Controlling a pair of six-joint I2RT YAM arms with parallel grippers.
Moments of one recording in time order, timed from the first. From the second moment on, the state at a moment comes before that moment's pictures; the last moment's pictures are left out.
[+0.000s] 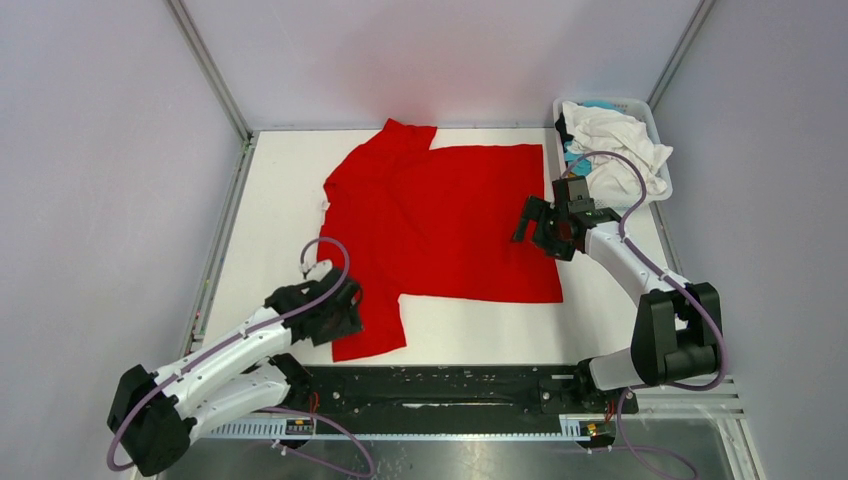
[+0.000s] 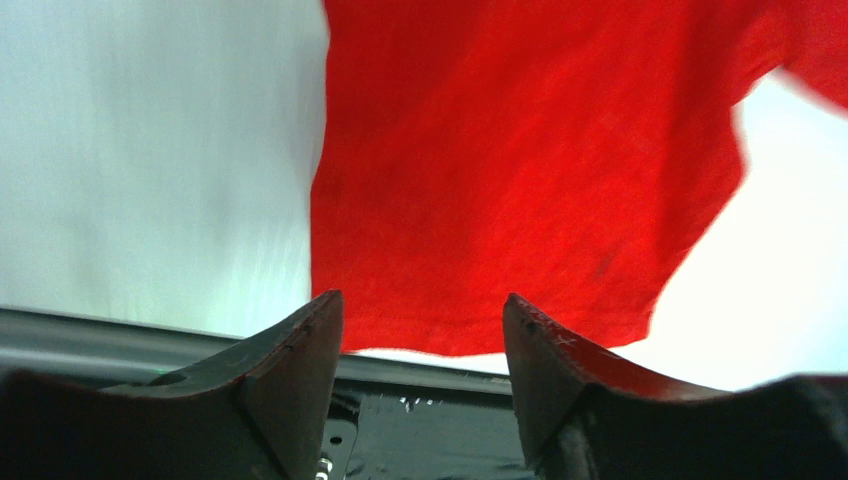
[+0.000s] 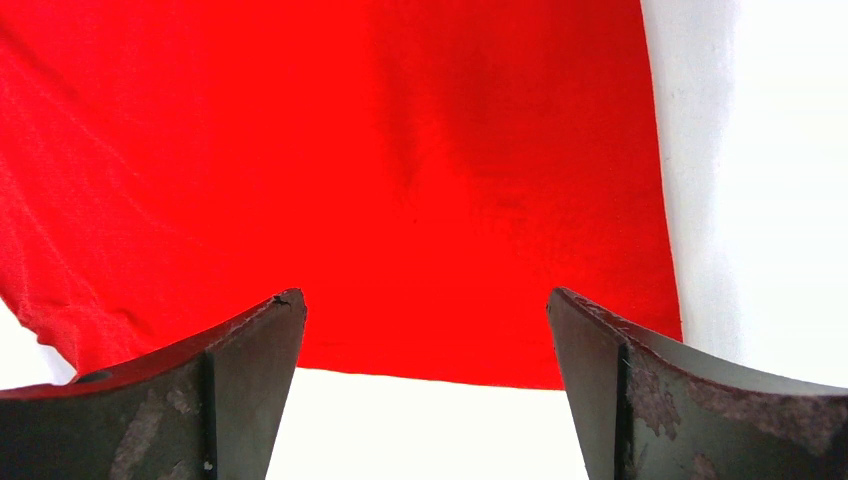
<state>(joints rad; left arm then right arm) -0.75 0.89 0.53 -0.93 -0.24 -1.05 0.20 1.42 0.95 -0.53 -0.09 0.54</state>
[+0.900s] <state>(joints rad) -0.81 1.14 0.55 -0.88 -0.27 -1.19 0.19 1.42 0.95 -0.52 -0.08 0.53</state>
